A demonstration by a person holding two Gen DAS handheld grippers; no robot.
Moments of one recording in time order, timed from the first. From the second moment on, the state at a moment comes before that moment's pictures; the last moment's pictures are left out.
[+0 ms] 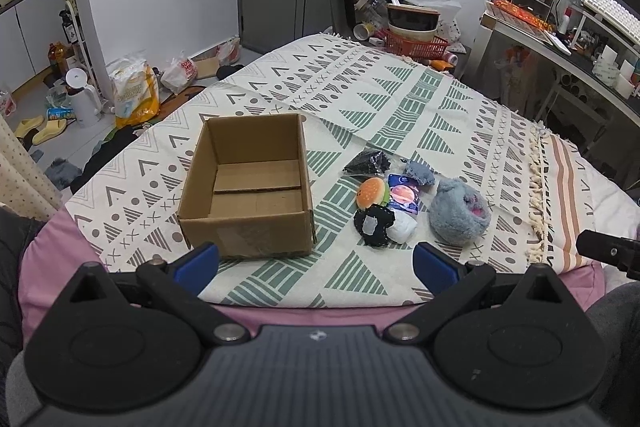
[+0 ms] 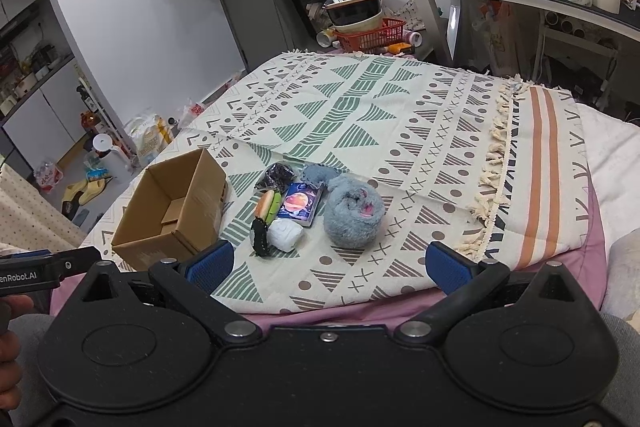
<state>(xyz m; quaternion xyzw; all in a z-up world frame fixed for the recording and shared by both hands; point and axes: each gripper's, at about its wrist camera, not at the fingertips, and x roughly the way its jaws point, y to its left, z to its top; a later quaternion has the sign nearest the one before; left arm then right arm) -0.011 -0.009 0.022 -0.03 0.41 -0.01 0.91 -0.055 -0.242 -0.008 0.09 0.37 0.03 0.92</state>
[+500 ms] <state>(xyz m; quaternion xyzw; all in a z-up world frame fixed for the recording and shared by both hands) -0.015 -0.010 0.029 -0.03 0.41 -0.01 0.91 -0.057 -0.240 -0.007 0.09 0.37 0.03 0.92</state>
